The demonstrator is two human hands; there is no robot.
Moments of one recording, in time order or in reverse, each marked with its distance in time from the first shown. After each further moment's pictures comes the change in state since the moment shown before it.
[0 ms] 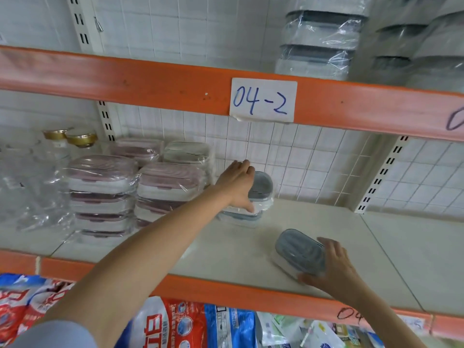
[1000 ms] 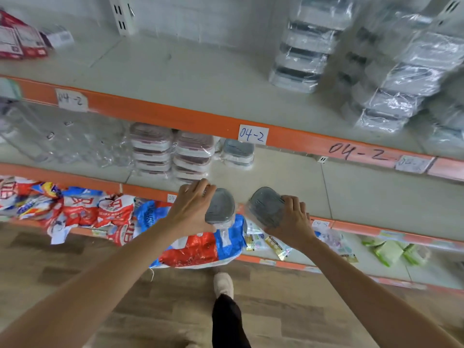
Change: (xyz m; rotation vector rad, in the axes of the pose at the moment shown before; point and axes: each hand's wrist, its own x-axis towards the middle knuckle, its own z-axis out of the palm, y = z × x) left_hand -0.259 0.033 -0.155 -0.195 -0.207 -0.102; right_hand -0.135 -0.168 -0.152 -0.129 -0.177 0.058
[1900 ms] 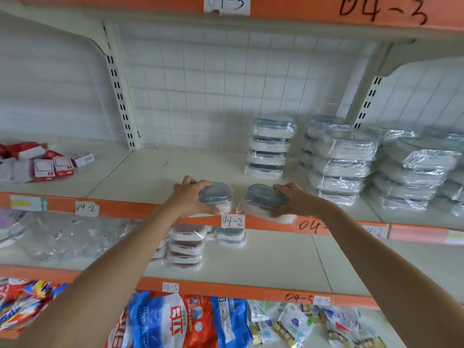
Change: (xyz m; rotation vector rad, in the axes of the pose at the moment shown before) left_hand 0.111 -0.024 -0.177 -0.296 0.053 -0.236; right_hand 0.107 -0.029 -0.218 0.115 -0.165 -0.128
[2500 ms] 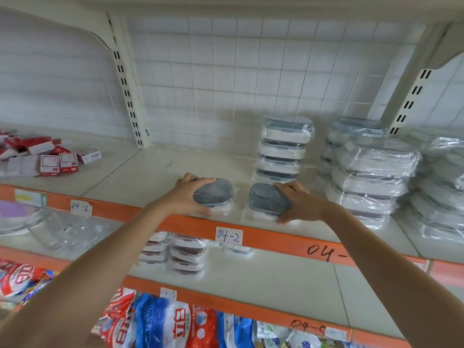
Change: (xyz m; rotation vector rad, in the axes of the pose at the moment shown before) left_hand 0.043 -0.014 0.006 -0.096 0.011 0.022; right_hand 0.068 0.029 -0.012 -0.115 -0.093 -0.221
